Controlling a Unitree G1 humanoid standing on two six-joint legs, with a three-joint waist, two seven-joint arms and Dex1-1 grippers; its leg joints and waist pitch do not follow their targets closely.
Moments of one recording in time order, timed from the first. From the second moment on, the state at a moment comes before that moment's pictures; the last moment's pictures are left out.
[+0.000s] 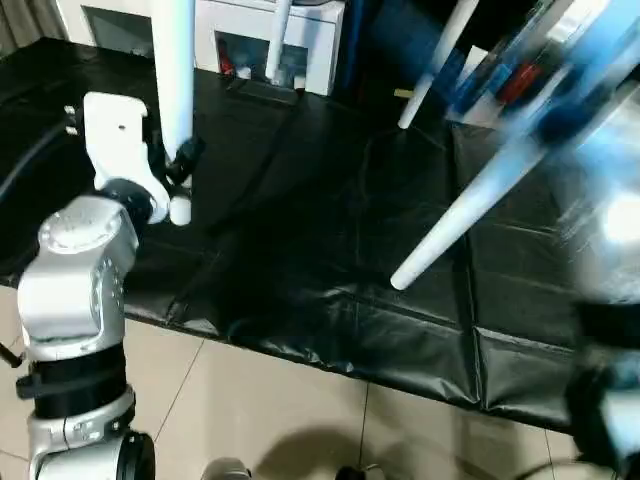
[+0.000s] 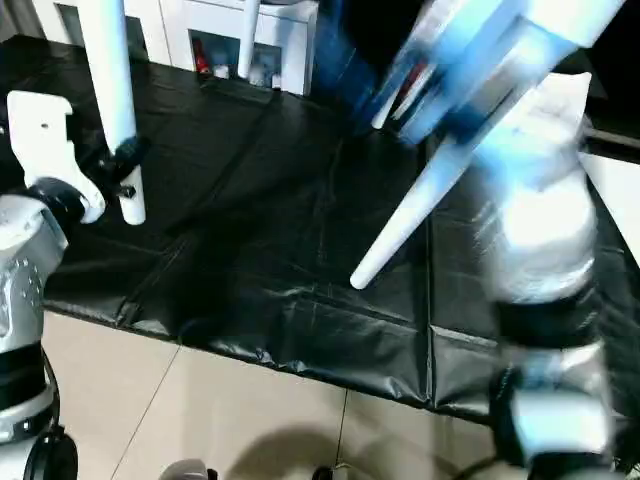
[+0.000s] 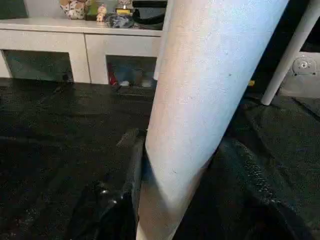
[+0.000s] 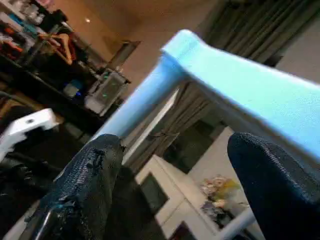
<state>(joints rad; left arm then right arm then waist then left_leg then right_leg) -0.50 0.27 0.26 -0.22 -0.07 0.75 -0.32 -0.66 -0.39 0.07 -0.17 0.30 -0.03 0.66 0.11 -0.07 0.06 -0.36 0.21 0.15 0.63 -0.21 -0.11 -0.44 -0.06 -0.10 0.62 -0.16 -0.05</state>
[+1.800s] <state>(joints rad) 0.54 0.13 0.18 -0.33 -0.24 0.18 -0.59 0.24 -0.31 0.27 -0.27 0.47 0.36 0.69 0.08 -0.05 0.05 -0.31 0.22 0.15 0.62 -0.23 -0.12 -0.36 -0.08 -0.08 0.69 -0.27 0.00</state>
